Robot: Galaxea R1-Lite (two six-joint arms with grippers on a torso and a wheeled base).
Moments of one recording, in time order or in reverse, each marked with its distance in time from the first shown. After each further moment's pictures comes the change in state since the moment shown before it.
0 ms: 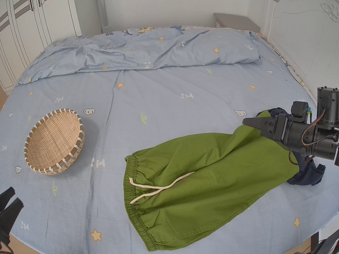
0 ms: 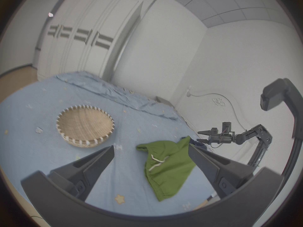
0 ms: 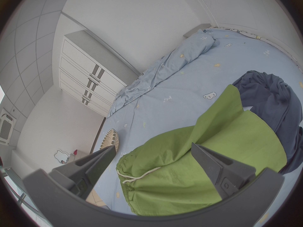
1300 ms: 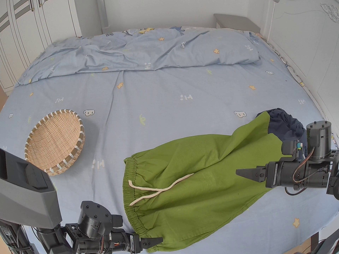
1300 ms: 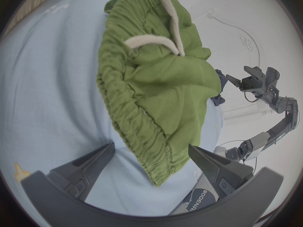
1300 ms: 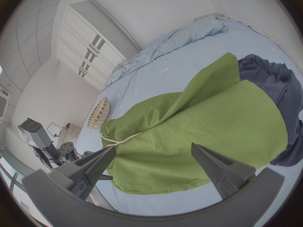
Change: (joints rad) left arm -0.519 1.707 0.363 -1.287 -0.034 -0.247; right arm 0.052 0.017 0.230 -0.045 0.005 -0.175
